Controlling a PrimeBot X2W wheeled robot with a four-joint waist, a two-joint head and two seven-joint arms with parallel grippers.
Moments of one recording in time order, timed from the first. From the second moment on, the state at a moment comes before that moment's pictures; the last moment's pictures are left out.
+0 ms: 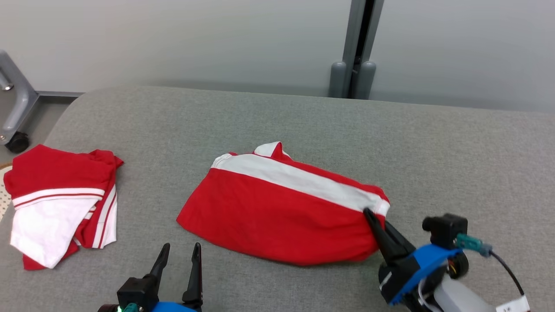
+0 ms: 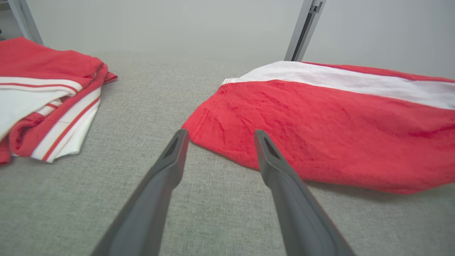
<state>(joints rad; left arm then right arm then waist) 0.00 0.05 -0.14 0.41 -0.21 -0.11 -0.26 -0.39 -0.23 0.58 0.55 0.78 0.13 -0.26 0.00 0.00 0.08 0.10</state>
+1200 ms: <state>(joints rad) -0.38 0.06 -0.17 0.78 -0.21 -0.13 -0.26 -0.16 -0.05 0.02 0.44 0.06 0.13 -0.26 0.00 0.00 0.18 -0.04</state>
